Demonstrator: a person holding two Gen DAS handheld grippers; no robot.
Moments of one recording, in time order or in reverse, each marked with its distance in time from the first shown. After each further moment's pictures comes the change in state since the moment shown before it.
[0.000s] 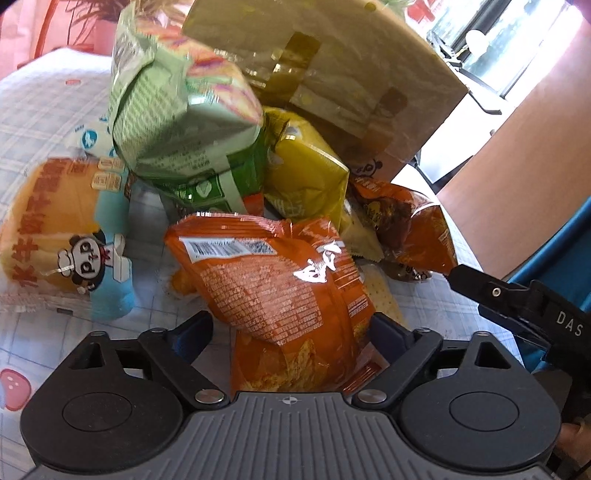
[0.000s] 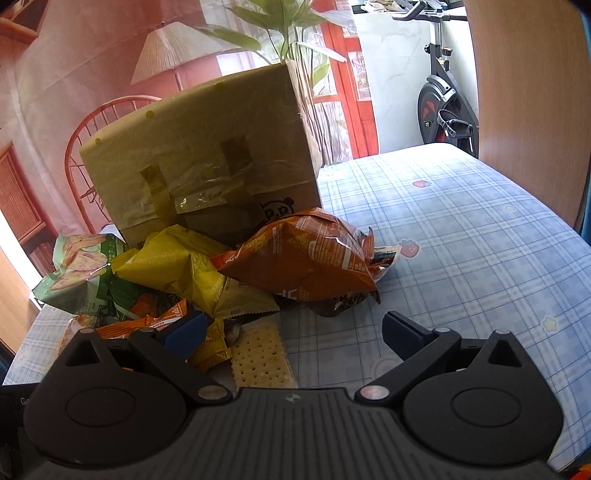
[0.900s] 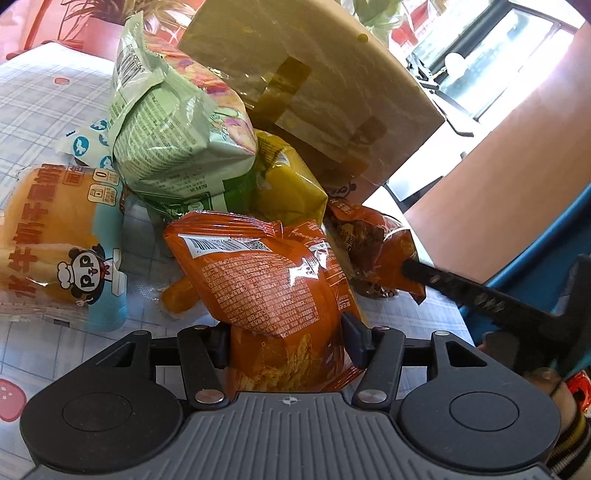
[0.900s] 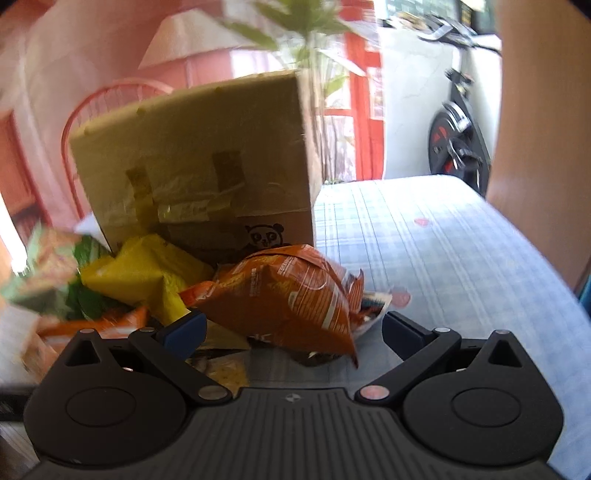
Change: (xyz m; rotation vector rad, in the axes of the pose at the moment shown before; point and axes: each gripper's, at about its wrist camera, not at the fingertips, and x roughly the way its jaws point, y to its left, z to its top) left arm -0.023 0.016 0.002 -0.031 -0.060 -0.135; right arm 0.031 0.001 0.030 -0.243 -0.006 -0.050
